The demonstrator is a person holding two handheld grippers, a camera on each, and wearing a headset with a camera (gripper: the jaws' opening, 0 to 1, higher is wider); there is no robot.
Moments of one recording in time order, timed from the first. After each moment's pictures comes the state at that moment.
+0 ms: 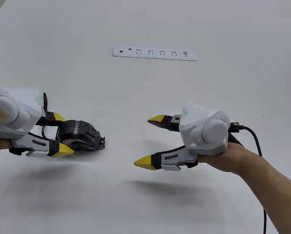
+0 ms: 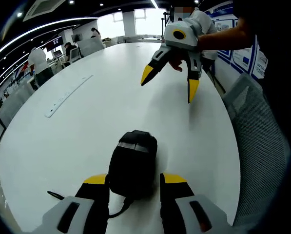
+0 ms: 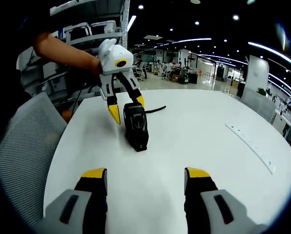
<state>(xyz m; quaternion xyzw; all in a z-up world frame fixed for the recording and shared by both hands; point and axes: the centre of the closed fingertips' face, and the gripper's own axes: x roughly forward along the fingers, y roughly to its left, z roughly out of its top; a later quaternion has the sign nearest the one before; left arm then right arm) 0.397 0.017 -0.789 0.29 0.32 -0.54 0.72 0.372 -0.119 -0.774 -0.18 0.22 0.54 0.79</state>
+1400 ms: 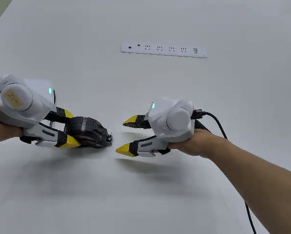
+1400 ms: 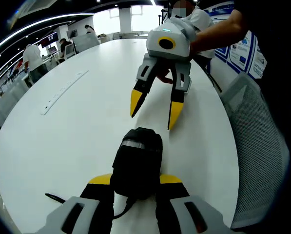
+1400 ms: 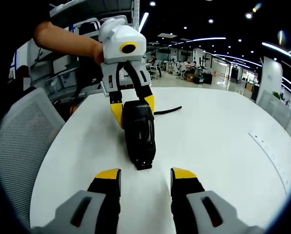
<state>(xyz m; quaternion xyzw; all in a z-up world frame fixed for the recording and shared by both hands) 0.400 0.017 -0.793 0.29 0.34 -0.56 0.70 0.393 -0.057 -0.804 -0.19 0.23 0.60 0.75</state>
